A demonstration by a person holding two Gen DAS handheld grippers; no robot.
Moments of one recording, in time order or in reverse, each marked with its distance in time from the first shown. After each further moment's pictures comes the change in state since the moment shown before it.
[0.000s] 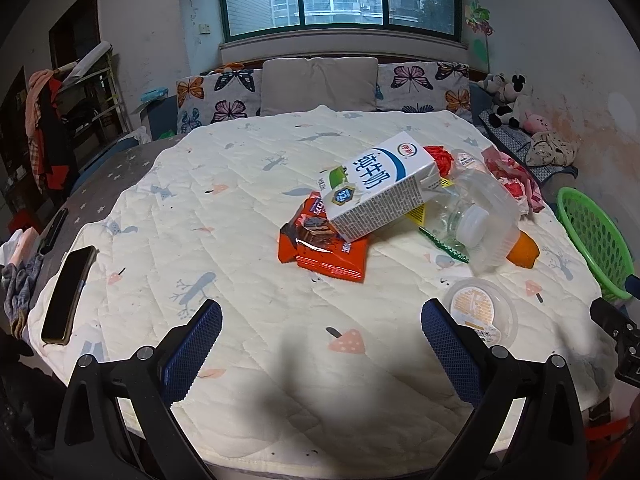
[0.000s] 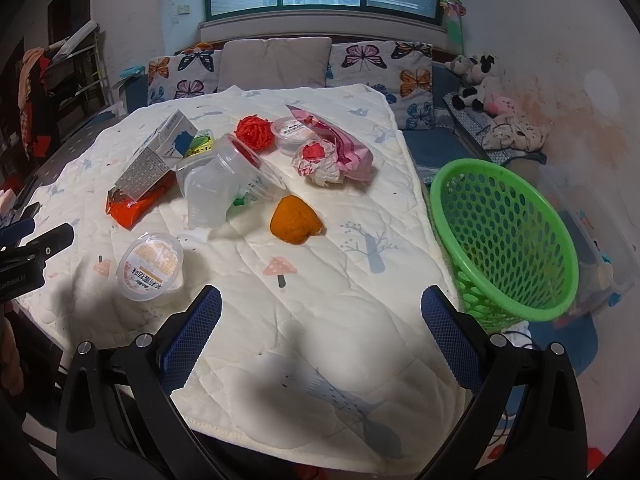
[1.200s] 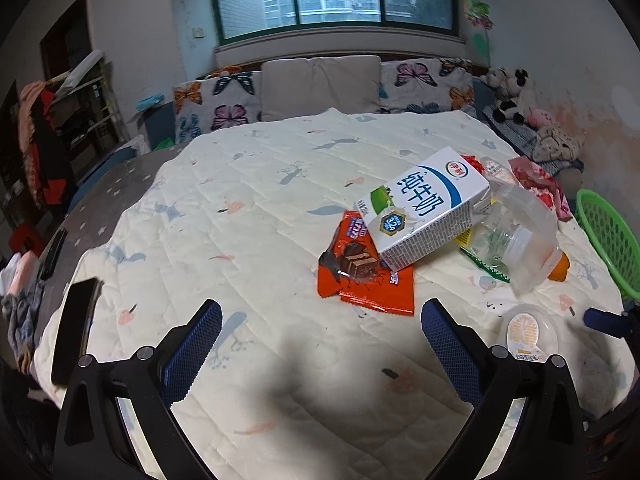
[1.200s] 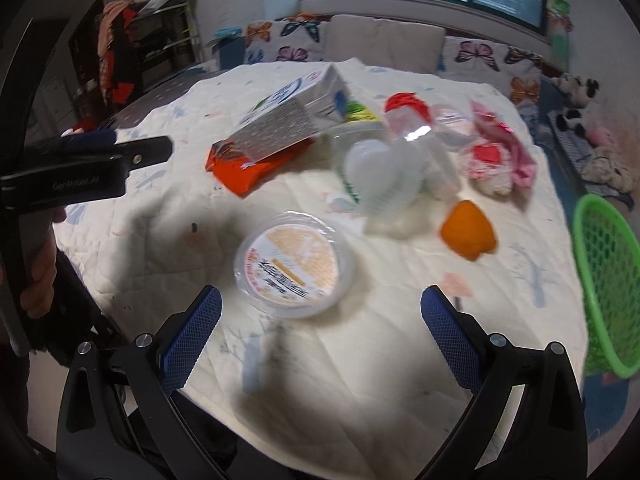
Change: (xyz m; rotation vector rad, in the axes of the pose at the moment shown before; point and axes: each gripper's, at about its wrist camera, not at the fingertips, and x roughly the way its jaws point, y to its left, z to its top) left arm 0.033 0.035 0.031 0.059 0.008 -0.008; right arm 0.040 0.099 0.005 -0.204 0.077 0.293
